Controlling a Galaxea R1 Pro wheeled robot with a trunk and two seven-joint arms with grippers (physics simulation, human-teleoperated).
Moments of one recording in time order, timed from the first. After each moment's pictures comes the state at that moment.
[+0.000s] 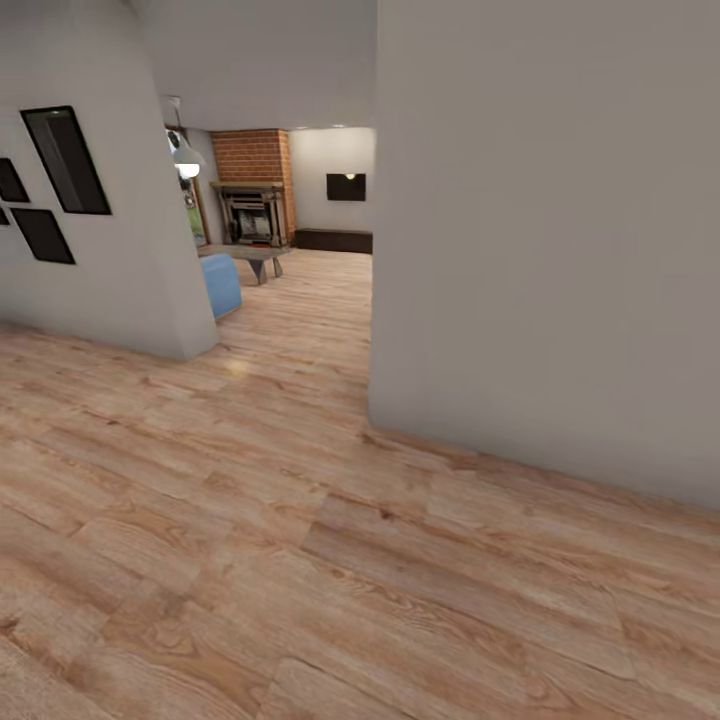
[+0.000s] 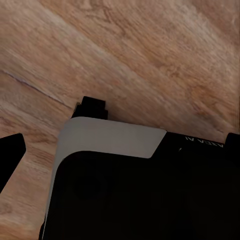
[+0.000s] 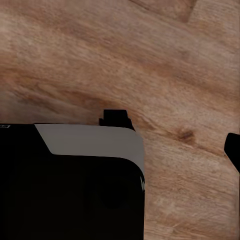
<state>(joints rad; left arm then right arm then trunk) -0.36 0.03 0.01 0.00 0.25 0.11 -0.04 -0.30 0.05 0.67 0.03 -0.63 -0.05 -0.13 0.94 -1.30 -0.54</state>
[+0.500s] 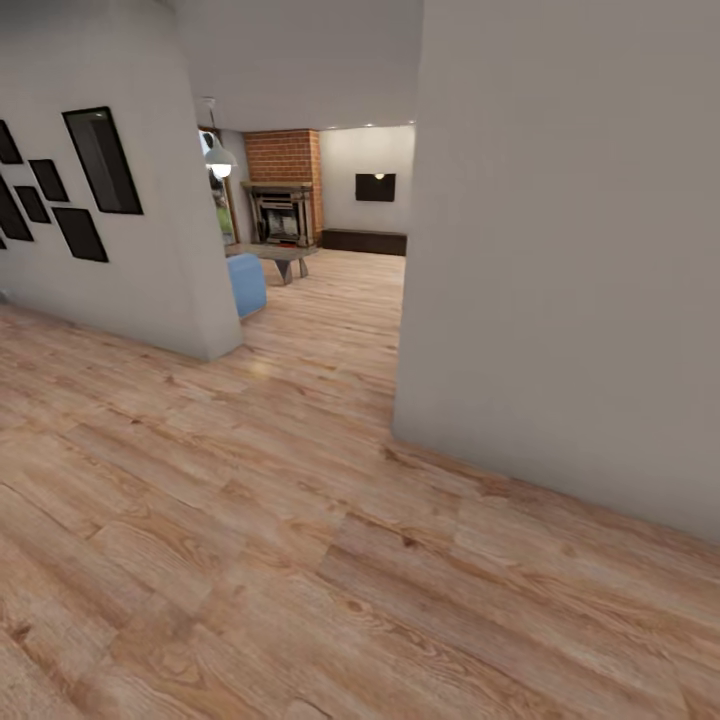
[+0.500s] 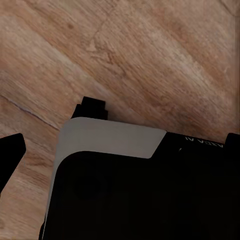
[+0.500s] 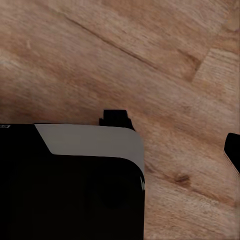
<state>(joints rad) -0.36 0.03 0.01 0.00 0.25 0.12 -0.04 -0.30 0.05 0.67 0.03 -0.63 -0.05 -0.13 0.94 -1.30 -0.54</state>
